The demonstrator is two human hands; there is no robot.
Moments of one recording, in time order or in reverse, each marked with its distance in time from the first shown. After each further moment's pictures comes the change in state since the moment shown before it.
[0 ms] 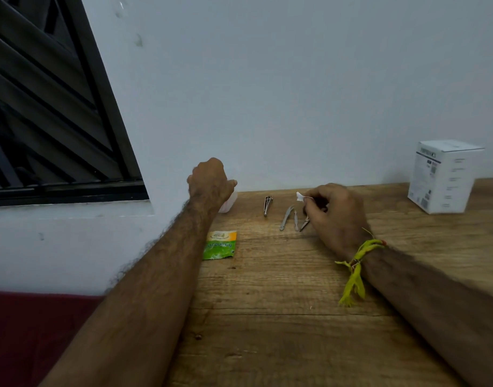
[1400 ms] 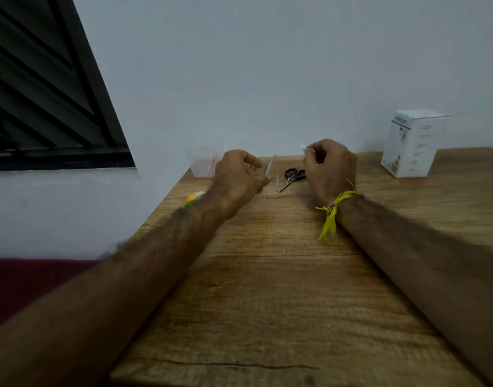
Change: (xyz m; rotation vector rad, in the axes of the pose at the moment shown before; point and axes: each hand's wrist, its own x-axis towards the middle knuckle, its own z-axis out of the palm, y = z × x) left_hand -0.128 0.056 -0.016 -0.756 -0.215 0.029; right_hand 0.009 0.003 -0.017 -0.033 0.167 0.167
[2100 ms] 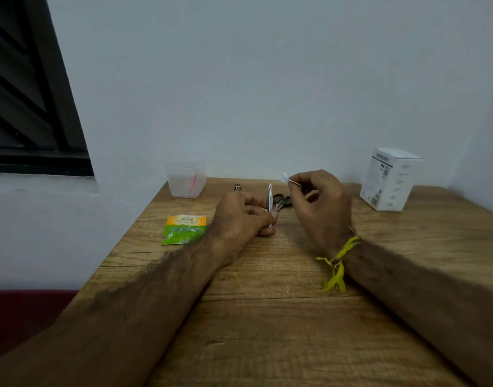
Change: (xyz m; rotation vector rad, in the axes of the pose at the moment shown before) left_hand 0.000 -0.030 0.022 -0.544 -0.271 -0.121; right_hand -0.023 -0.012 -0.005 -0.014 0.035 -0.357
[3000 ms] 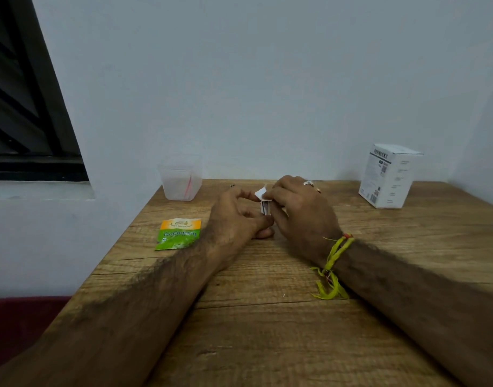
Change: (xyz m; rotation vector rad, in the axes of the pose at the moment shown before) left_hand -0.007 0.008 0.002 -0.035 0.022 0.012; right_hand -0.003 -0.009 0.003 -0.251 -0.308 -0.311
